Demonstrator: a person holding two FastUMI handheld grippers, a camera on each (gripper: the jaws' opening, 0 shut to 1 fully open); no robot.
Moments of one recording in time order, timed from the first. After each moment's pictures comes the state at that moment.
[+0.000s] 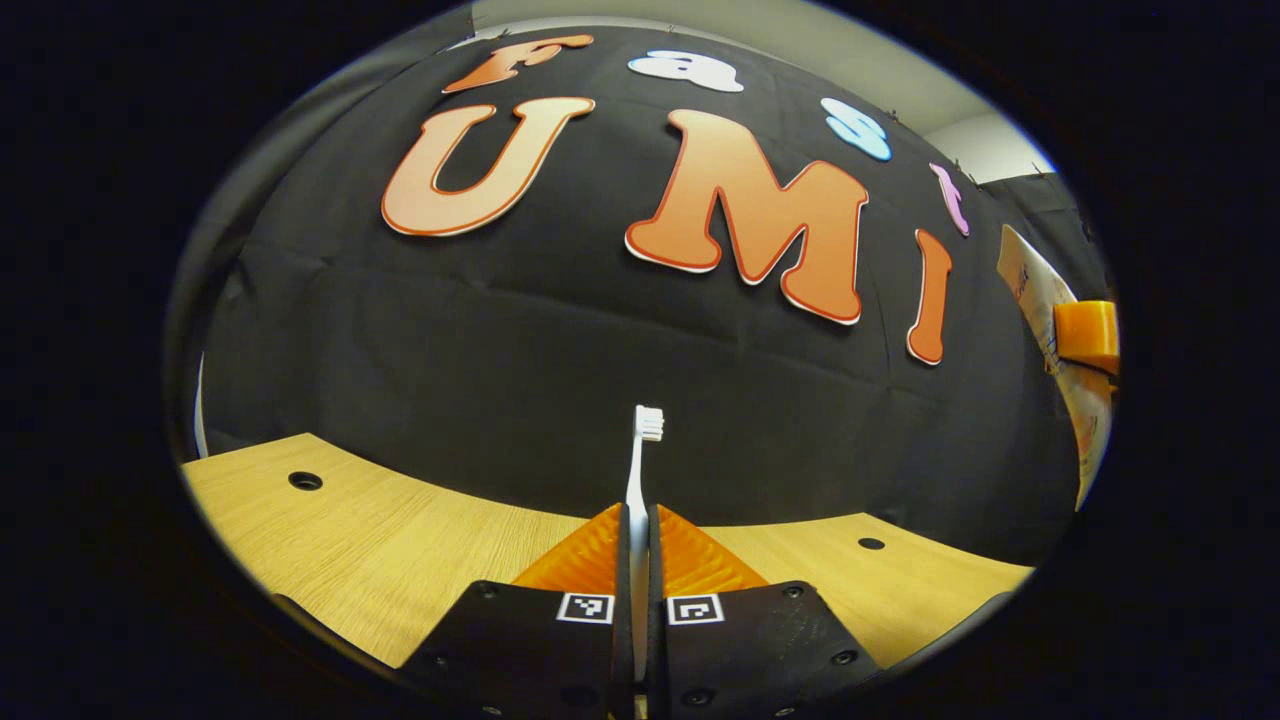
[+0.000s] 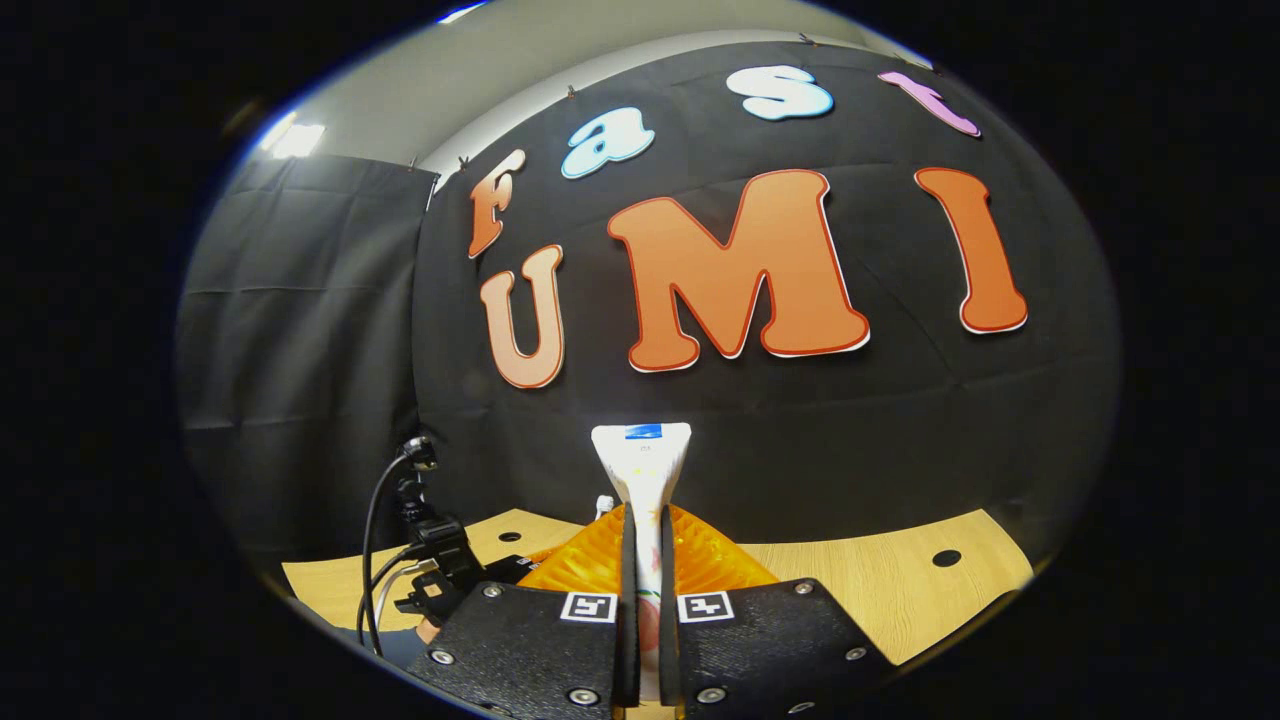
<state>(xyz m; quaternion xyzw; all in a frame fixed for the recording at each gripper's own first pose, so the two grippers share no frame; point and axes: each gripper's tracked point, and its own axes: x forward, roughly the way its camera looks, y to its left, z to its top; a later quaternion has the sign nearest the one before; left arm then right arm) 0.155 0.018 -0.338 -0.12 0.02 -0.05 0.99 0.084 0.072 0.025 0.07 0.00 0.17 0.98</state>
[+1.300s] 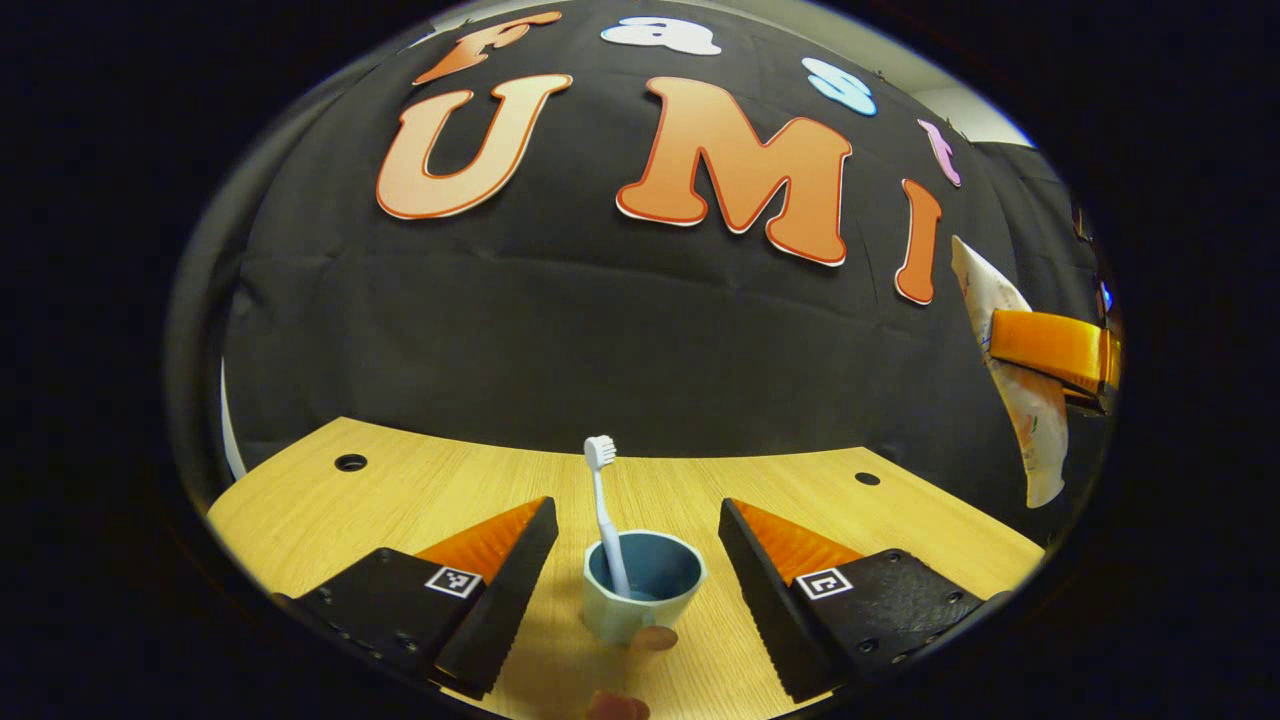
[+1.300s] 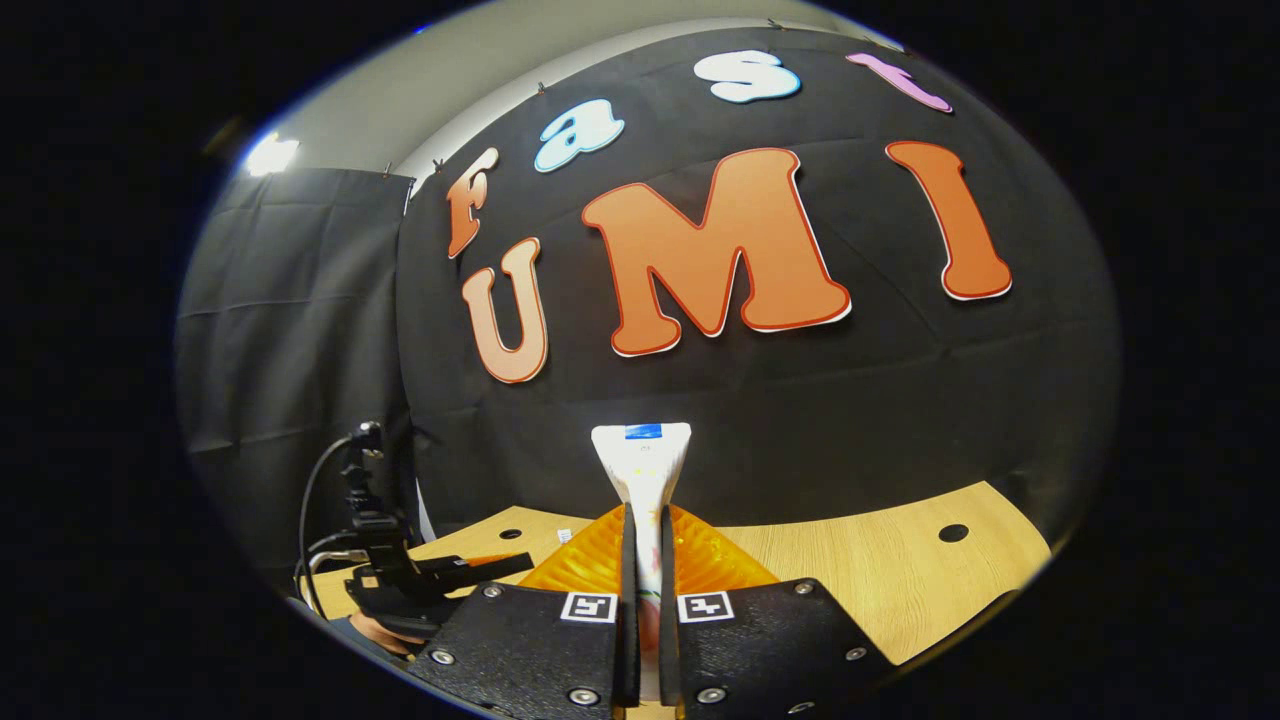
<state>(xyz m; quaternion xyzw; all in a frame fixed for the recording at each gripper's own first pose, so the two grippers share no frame) 0.078 0.030 -0.336 -0.07 0.12 -0.05 0.99 0.084 0.063 0.008 0.09 0.02 0.16 0.98</state>
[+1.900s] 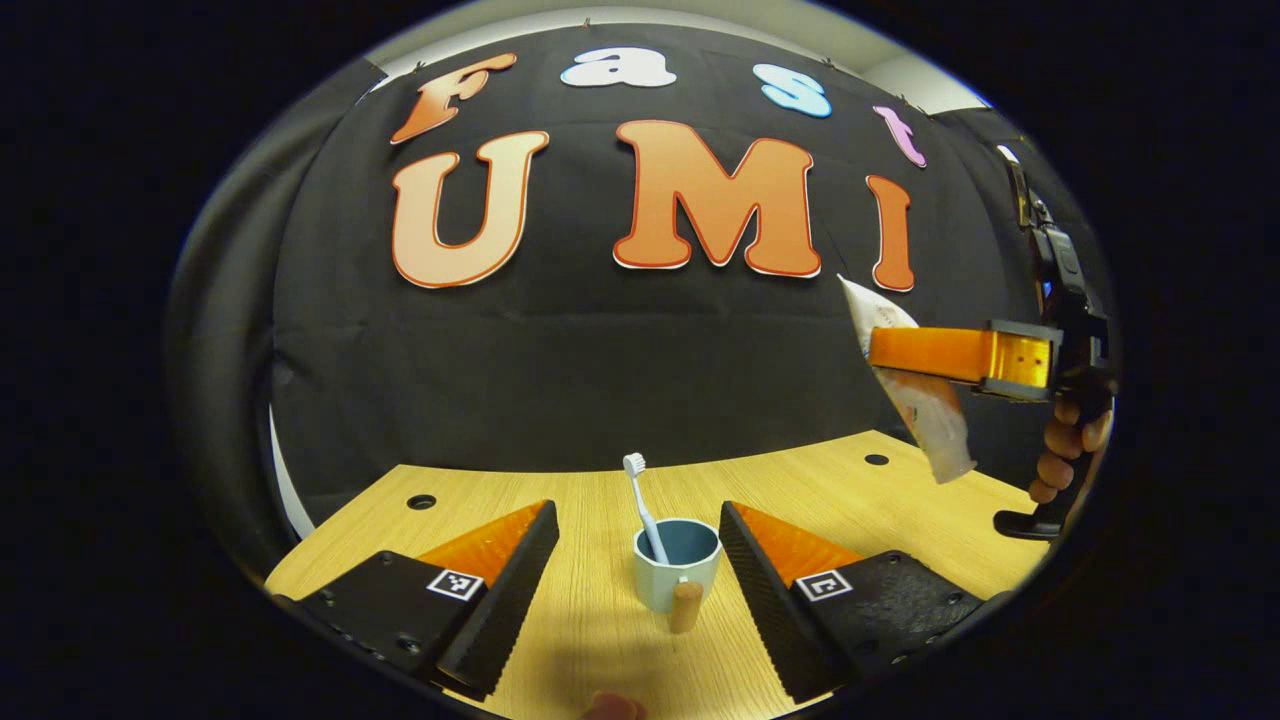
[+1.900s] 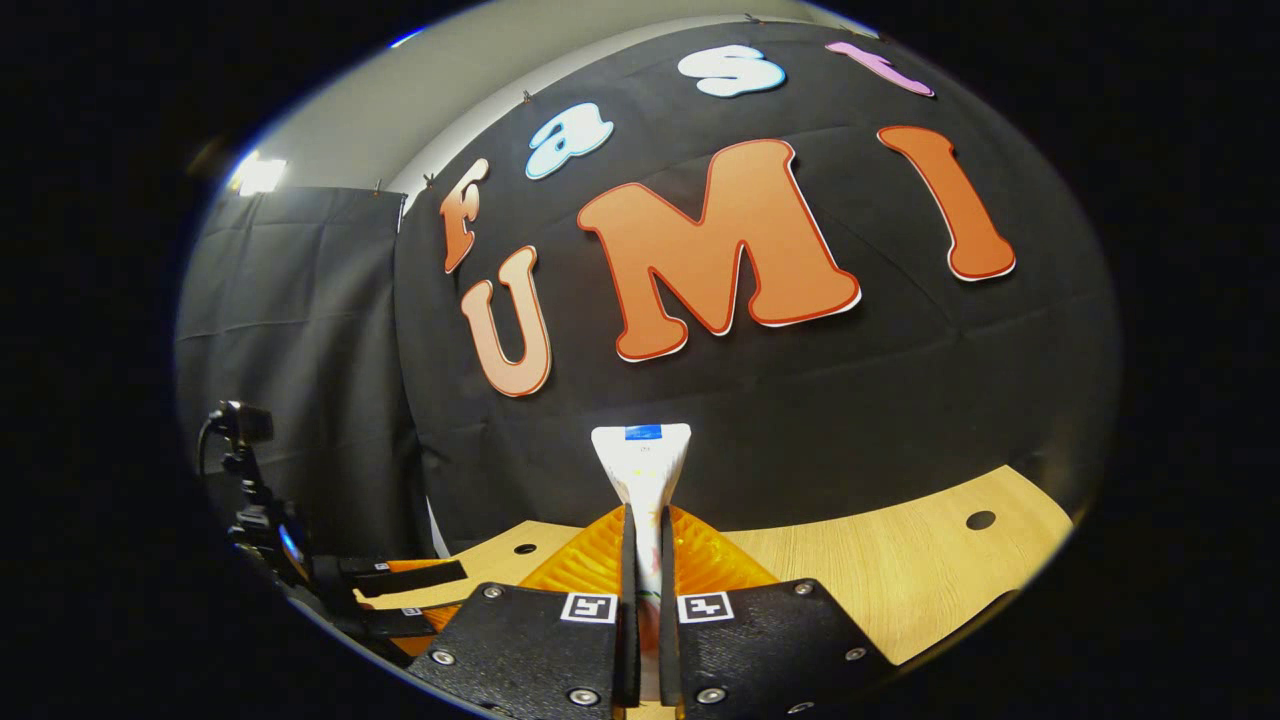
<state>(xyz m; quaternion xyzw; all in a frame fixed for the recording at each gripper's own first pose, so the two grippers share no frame) -0.001 0.054 -0.284 0.01 0.09 -0.03 1.00 0.102 0.083 0.004 0.13 0.01 0.17 0.98</state>
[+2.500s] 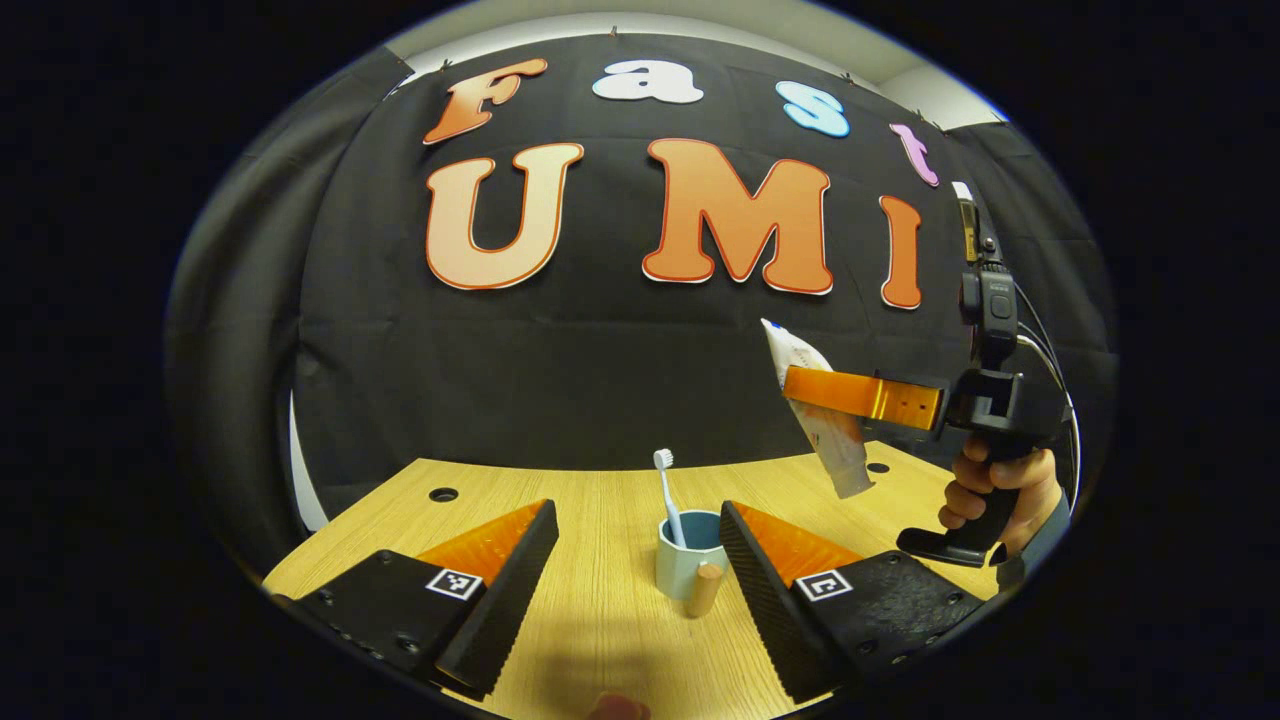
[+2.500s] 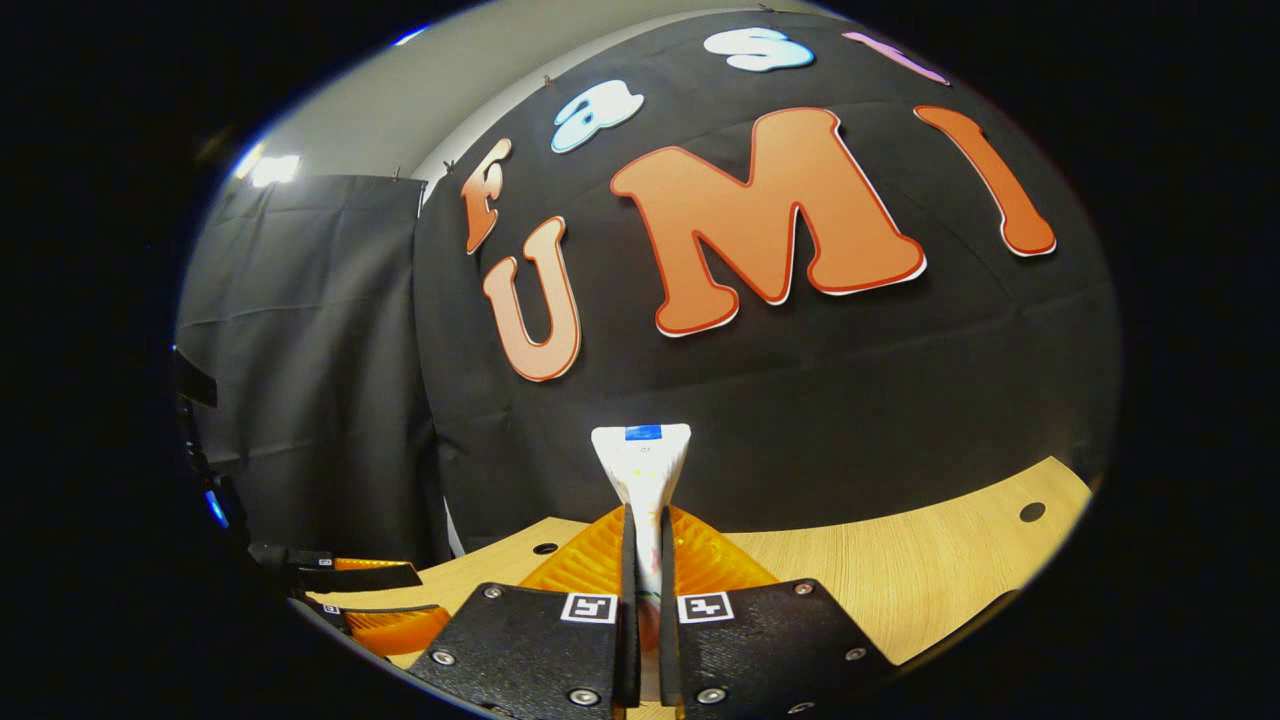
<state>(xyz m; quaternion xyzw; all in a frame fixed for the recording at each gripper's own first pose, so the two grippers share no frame) -0.030 0.081 -0.283 -0.02 0.09 -0.01 1.00 0.143 0.148 -0.019 0.12 0.02 0.21 0.97</state>
